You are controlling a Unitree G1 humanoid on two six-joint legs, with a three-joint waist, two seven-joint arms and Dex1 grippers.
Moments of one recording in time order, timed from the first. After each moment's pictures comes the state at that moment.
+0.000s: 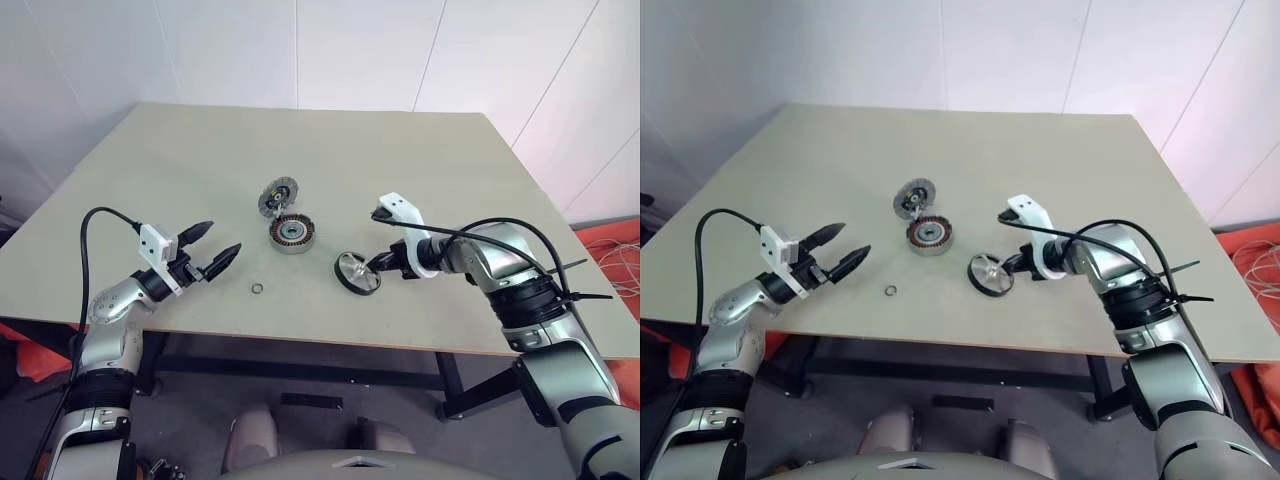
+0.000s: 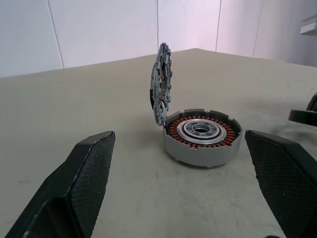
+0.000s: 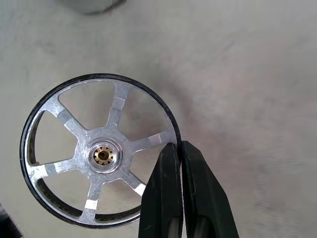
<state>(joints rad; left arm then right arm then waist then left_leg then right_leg) -0.23 0.44 0.21 0.34 -0.42 -0.11 -0.96 -0.74 -0.57 0.26 0.14 0.30 1.20 0.71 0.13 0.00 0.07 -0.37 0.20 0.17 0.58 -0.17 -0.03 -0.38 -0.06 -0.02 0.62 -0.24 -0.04</state>
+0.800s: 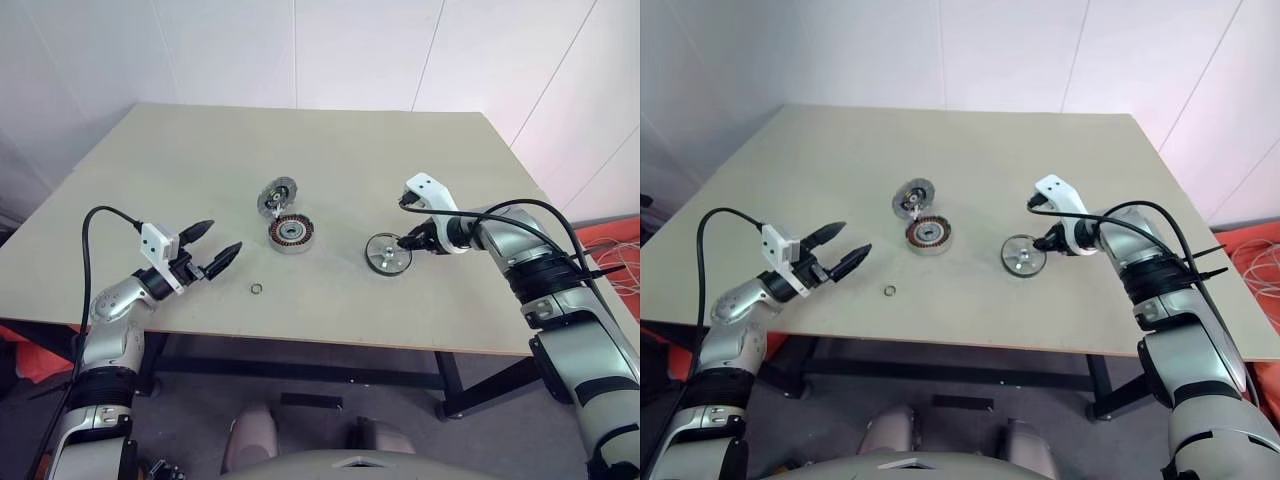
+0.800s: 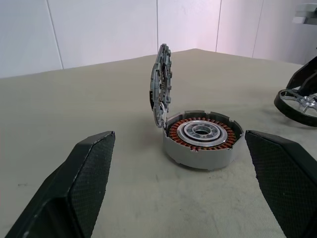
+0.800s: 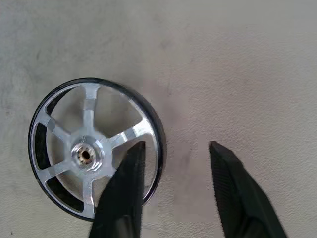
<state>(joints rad) -0.24 0.44 0.21 0.35 -0.41 -0.11 -0.95 -0.82 -0.64 0.33 0.46 0.09 0.85 0.85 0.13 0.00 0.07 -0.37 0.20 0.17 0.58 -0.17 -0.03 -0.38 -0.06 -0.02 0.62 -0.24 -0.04</state>
